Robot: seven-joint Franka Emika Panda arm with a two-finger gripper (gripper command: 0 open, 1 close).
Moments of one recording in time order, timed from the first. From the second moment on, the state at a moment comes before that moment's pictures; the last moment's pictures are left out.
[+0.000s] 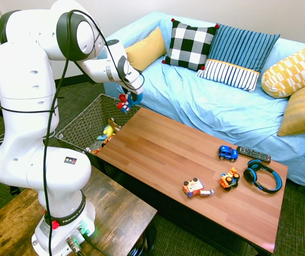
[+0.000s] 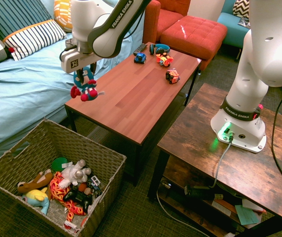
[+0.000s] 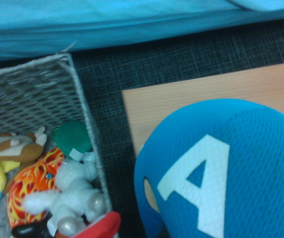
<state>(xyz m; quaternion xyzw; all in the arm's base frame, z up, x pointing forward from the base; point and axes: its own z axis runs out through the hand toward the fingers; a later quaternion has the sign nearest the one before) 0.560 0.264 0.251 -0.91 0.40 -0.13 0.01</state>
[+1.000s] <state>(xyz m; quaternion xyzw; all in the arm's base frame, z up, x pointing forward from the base) 0.553 0.433 0.119 -0.96 0.27 -0.07 0.03</state>
